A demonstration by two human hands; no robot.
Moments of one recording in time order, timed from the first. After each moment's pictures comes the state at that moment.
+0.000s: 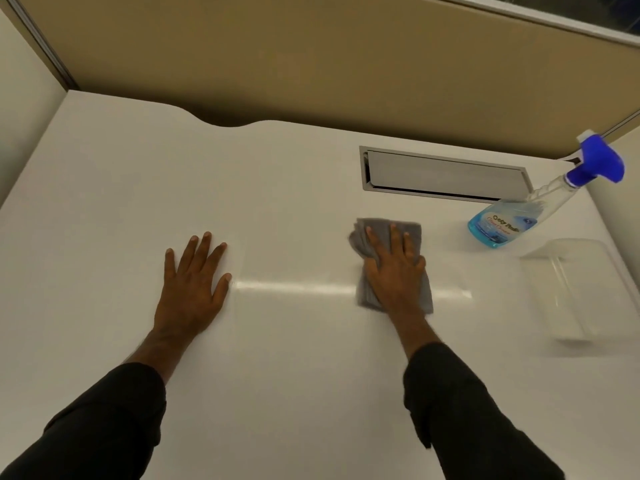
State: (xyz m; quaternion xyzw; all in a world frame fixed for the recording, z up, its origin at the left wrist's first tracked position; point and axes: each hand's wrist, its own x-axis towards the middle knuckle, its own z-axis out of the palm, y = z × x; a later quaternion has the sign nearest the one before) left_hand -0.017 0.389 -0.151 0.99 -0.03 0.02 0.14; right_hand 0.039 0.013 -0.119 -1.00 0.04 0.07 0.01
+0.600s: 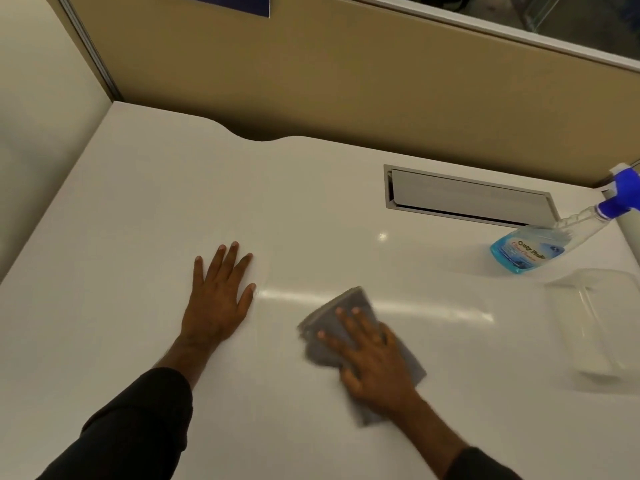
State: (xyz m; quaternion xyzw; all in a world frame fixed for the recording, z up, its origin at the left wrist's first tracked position) left_hand -0.016 0.391 -0.152 0.99 -0.03 0.01 0.13; right_hand -0.082 0.058 -0.130 -0.96 -0.28 0.08 0.05
